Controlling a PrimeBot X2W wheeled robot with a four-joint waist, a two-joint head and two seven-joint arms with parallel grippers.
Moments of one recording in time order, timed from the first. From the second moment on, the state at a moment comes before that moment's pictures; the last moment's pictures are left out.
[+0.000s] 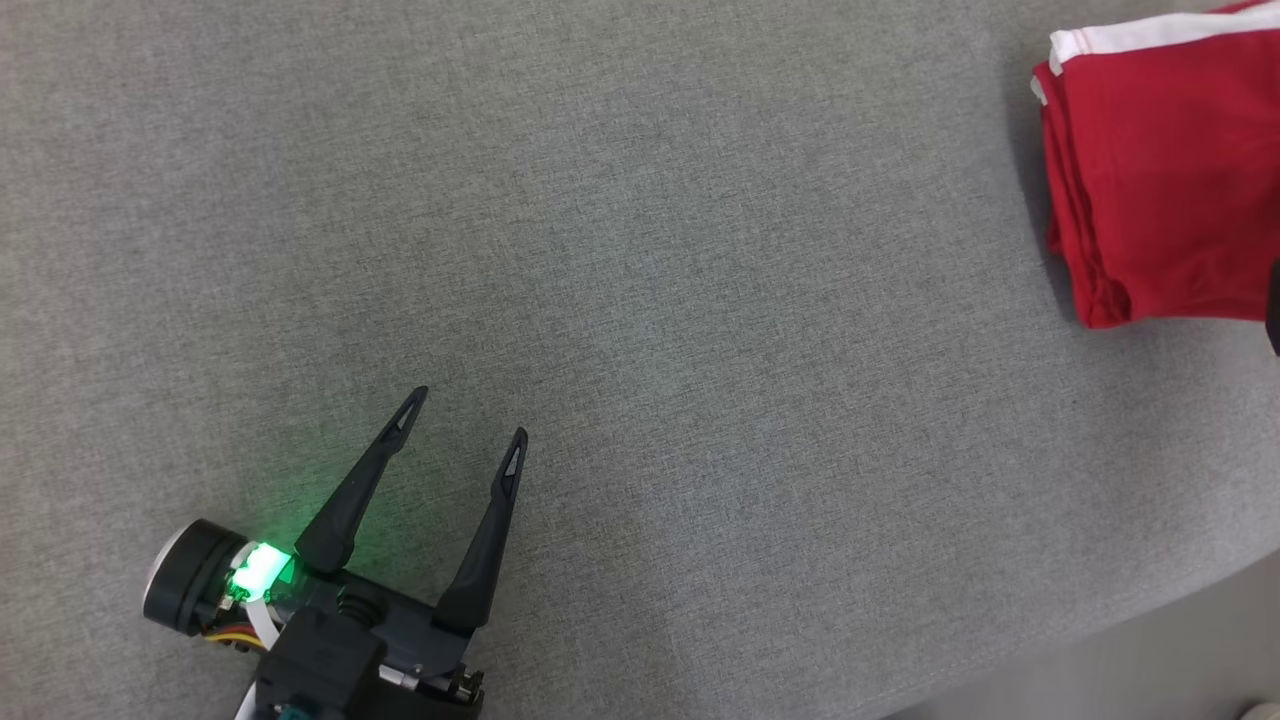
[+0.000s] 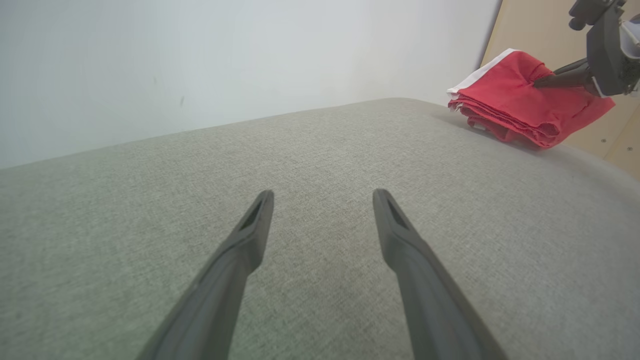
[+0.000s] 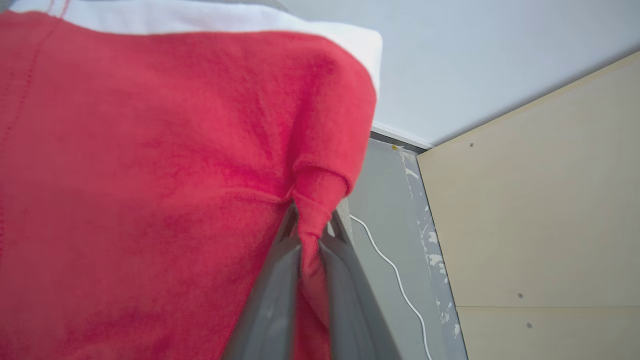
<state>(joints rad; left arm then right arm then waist) -0.16 0.23 -0.27 -0.17 -0.03 -0.13 -0.24 -0.81 -0.58 0.14 0.65 0.11 0.13 0.17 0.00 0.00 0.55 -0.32</state>
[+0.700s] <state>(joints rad) -0.12 0.27 -0.29 -0.22 -0.03 -0.12 -0.19 -0.86 -0.55 0.11 0.72 0.00 0.13 -0.13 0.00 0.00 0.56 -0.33</state>
